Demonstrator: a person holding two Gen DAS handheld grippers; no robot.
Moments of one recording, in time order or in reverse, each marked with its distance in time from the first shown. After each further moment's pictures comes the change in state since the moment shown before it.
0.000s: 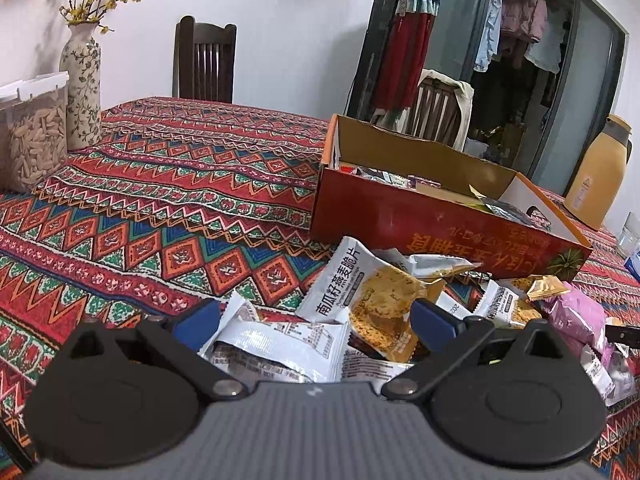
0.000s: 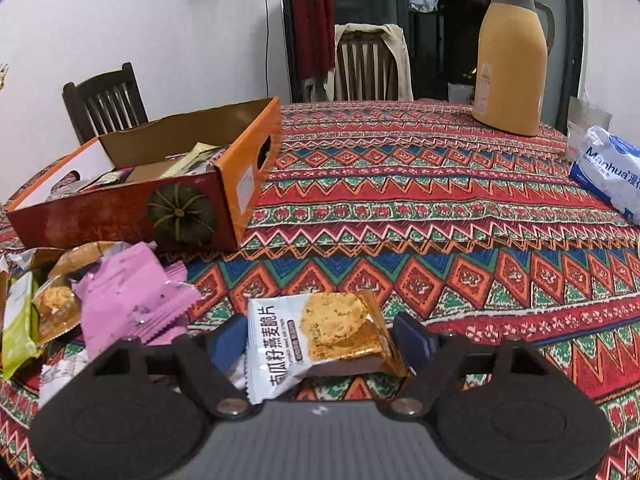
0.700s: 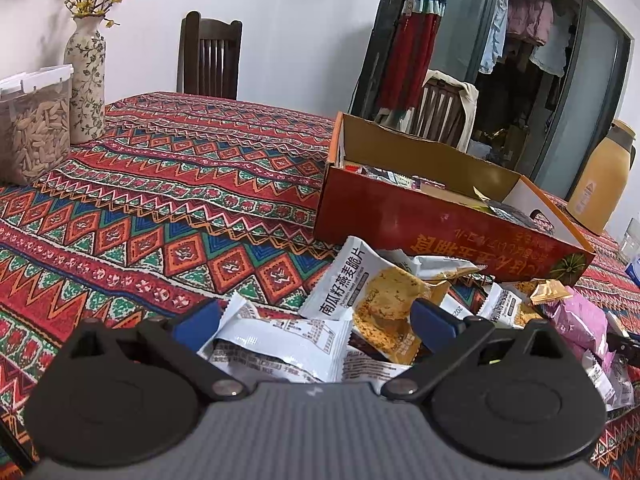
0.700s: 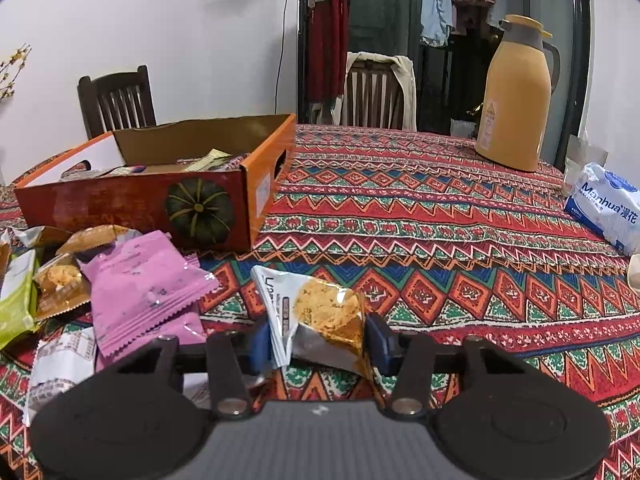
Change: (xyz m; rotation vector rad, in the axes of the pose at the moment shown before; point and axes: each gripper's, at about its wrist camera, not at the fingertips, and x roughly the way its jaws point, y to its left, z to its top) left arm 0.000 0.002 0.000 -0.020 0.003 0.004; right arm -0.013 0.016 -0.016 -0.084 -0.086 -0.036
